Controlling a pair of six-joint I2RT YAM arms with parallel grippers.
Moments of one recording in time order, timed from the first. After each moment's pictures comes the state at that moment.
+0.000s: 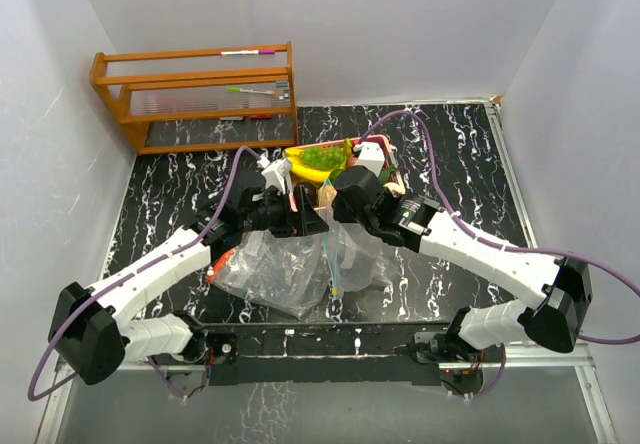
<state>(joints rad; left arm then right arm) -0.66 1.17 0.86 -0.22 0.40 -0.72 0.93 1.32 1.20 -0.55 0.44 0.74</state>
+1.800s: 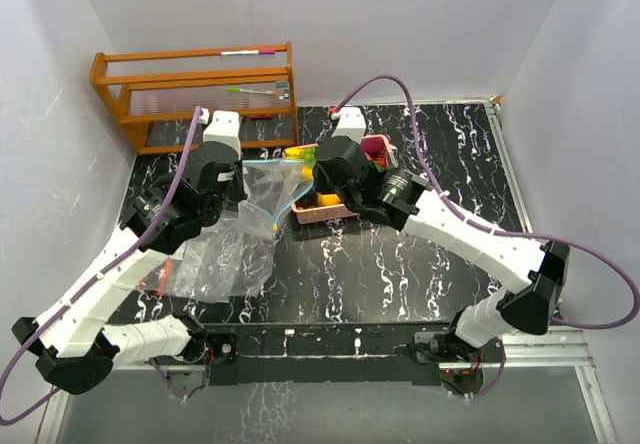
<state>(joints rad) -0.75 1.10 1.40 -0.88 -0.57 -0.28 0.96 1.48 1.54 -0.59 0.54 0.62</state>
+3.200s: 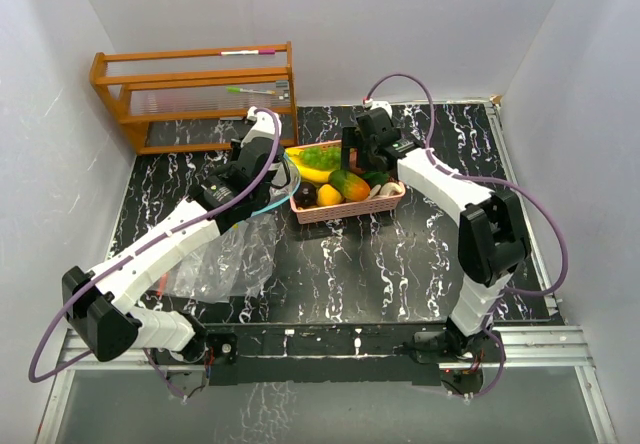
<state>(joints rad) -0.74 1.32 1.25 -0.52 -0.90 0.00 0.46 1.78 1.45 -0.44 0.23 0.37</state>
